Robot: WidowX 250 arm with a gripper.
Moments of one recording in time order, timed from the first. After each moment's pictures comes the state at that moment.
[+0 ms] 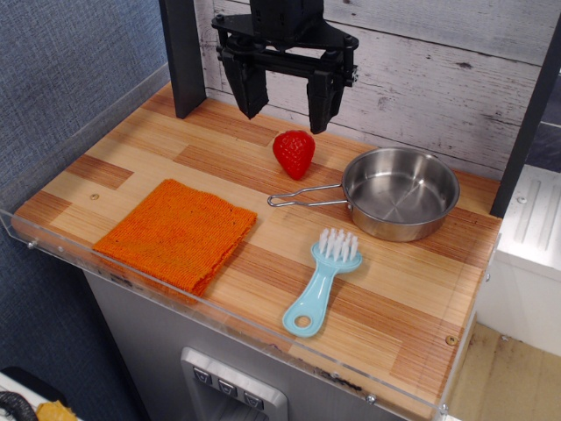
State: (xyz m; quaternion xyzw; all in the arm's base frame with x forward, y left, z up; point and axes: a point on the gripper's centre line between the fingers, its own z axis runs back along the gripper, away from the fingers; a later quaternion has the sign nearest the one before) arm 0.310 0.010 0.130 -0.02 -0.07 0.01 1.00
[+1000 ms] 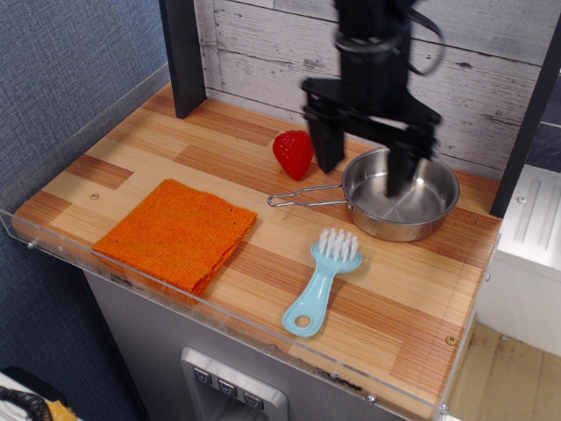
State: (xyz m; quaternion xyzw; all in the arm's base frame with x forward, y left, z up) arm 0.315 -0.068 0.088 -0.04 -0.06 -0.09 0.99
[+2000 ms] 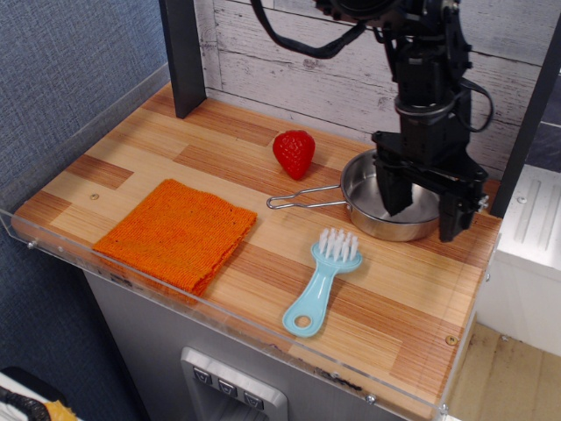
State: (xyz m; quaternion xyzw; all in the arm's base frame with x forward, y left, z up) arm 0.351 -0.107 0.031 -0.09 -0.05 -0.20 0.97
